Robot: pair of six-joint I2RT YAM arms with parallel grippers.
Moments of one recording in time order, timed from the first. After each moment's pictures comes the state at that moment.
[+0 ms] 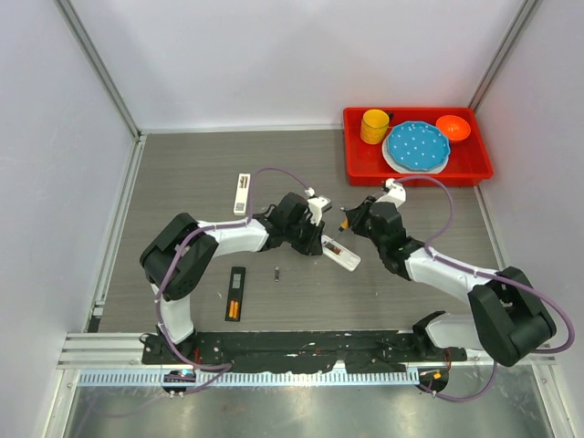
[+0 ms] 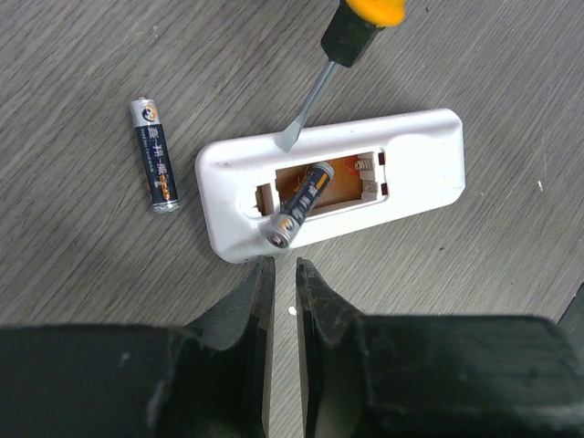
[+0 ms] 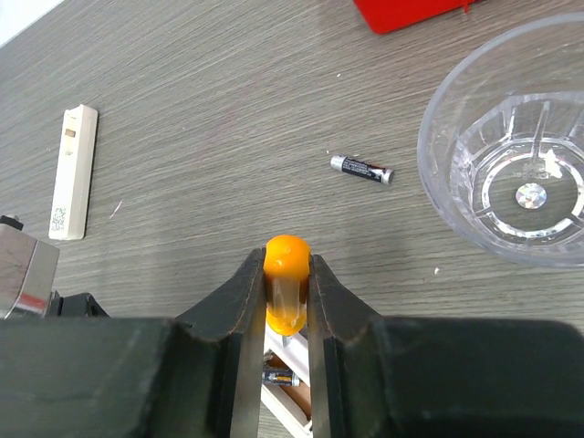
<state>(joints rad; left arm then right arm) -0.78 1.85 1.05 0.02 0.33 -0.24 0.50 1.28 0.52 0.33 0.26 0.69</state>
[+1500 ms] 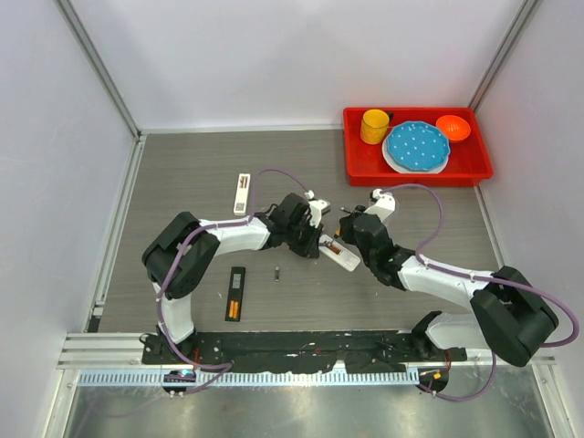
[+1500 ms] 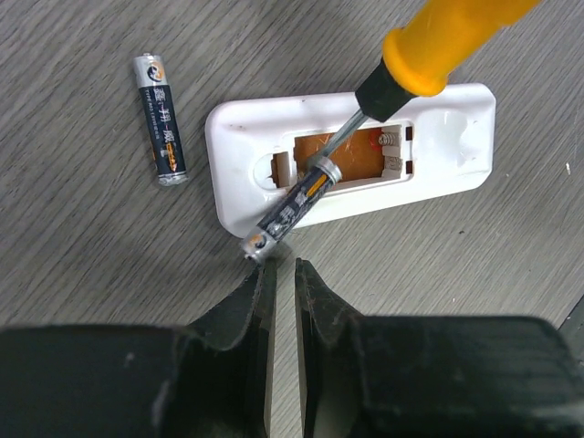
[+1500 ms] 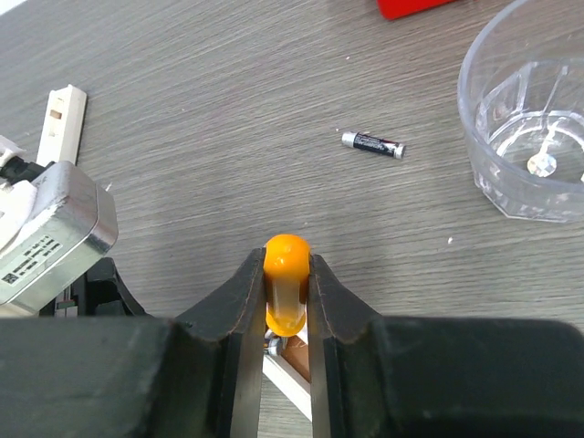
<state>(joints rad) -0.78 1.87 1.08 -0.07 0.32 -0.23 0.69 1.27 0.51 0.31 0.49 0.67</state>
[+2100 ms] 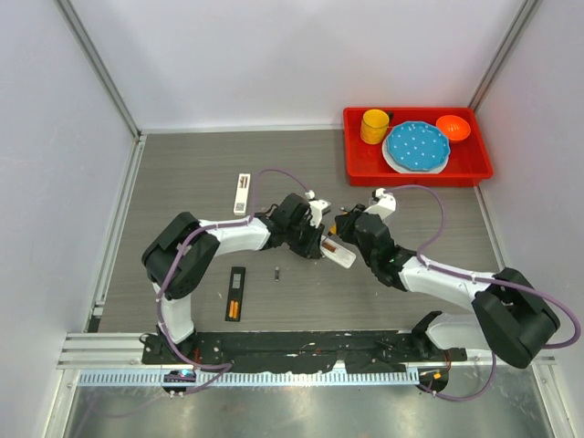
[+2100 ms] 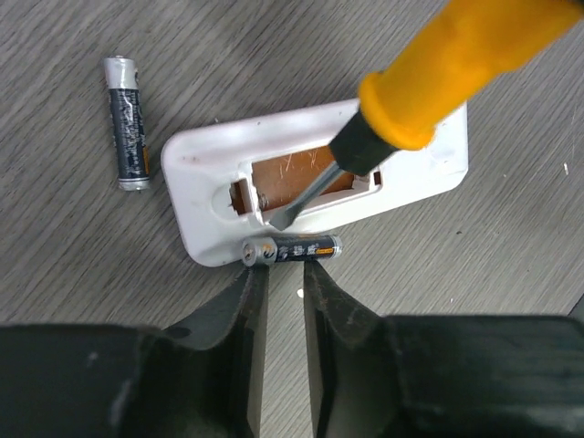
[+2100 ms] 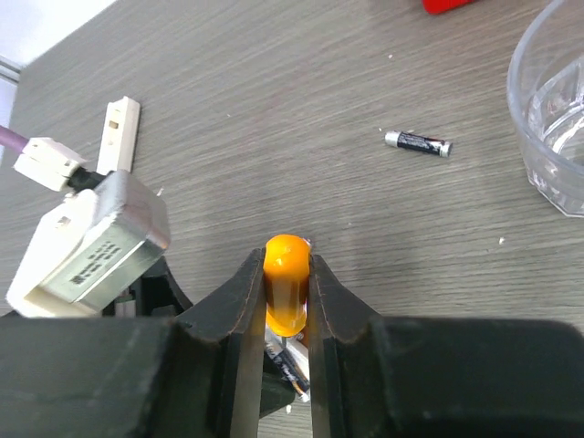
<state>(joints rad) -0.78 1.87 1.08 -0.07 0.32 -0.23 0.68 1.27 0.49 0.39 0.44 0.77</state>
